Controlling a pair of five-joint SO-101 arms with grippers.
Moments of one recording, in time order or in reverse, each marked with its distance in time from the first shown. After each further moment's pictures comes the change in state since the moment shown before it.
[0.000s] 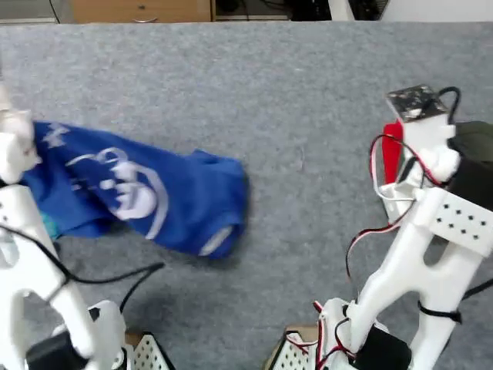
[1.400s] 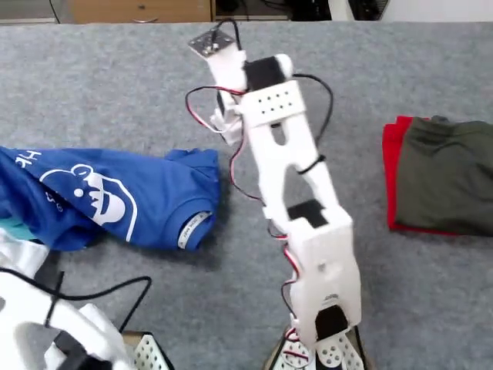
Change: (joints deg) left arm -24.5 -12.7 19.9 4.5 -8.6; right arm -48.4 66.5 -63.6 -0.2 -25.1
